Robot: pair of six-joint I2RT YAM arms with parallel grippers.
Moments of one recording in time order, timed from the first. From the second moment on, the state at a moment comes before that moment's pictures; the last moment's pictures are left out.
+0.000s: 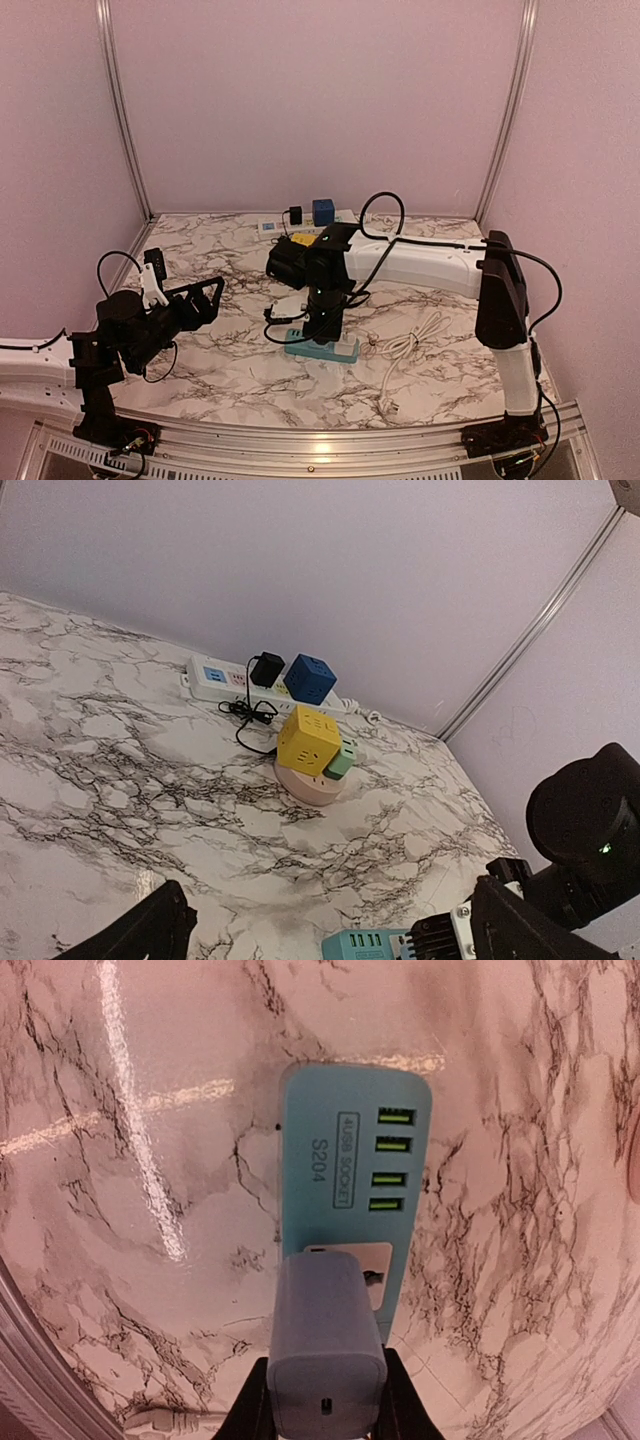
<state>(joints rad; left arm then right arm) -1.01 0.82 0.29 0.39 -0.56 -0.65 1.08 2.16 1.93 -1.24 0.09 -0.36</state>
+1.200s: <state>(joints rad) -1.00 0.77 0.26 0.40 -0.57 -0.67 1.09 2.04 1.64 -1.01 0.05 -0.32</state>
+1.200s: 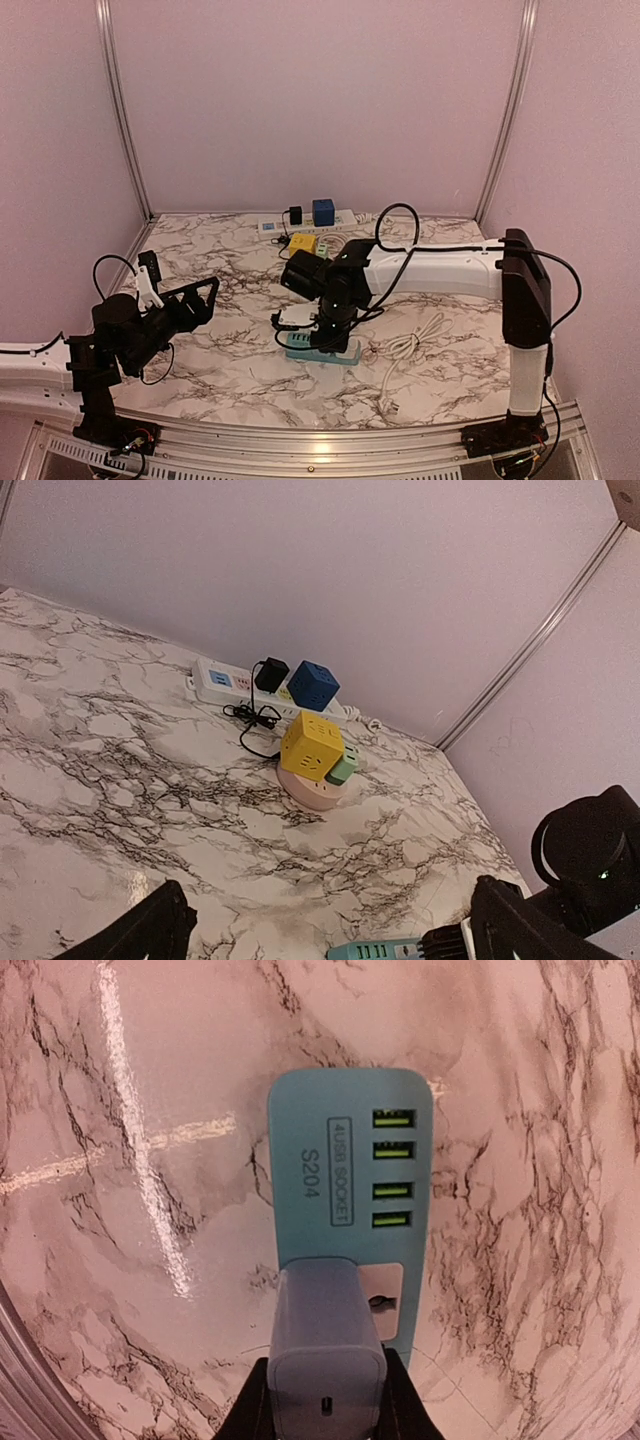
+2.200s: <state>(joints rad) -1.00 0.76 0.23 0.40 -0.59 -0.69 0.91 2.23 1.95 -1.11 0.14 -0.60</state>
